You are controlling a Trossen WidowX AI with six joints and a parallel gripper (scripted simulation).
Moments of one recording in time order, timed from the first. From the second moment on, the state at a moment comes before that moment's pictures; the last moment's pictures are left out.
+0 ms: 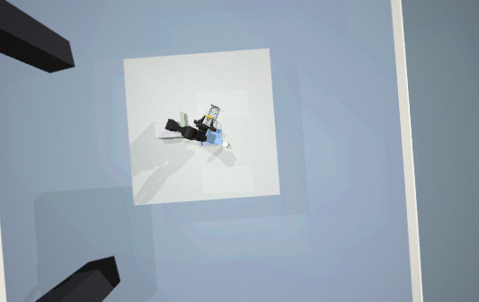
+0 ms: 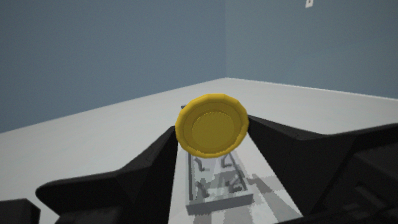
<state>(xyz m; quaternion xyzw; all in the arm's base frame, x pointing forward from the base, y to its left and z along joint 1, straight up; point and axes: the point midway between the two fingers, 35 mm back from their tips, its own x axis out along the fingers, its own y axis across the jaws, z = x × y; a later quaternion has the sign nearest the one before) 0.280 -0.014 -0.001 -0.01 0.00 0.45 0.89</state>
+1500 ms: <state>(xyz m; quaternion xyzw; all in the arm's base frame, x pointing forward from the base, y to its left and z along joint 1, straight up) 0.287 -0.005 -0.045 -0.02 0.01 0.46 0.89</state>
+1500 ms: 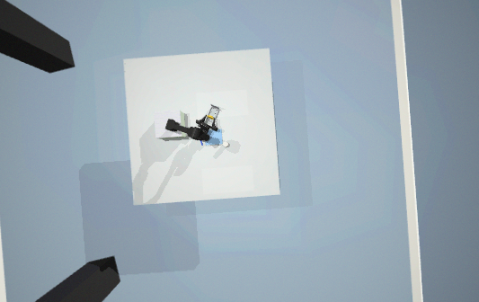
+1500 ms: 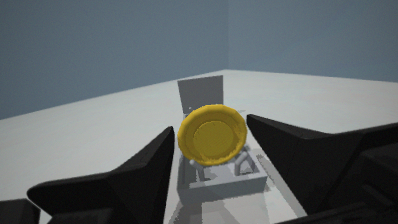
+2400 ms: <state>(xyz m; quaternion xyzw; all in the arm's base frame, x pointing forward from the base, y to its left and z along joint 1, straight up) 0.309 -0.017 0.067 0.01 0.02 0.43 0.90</state>
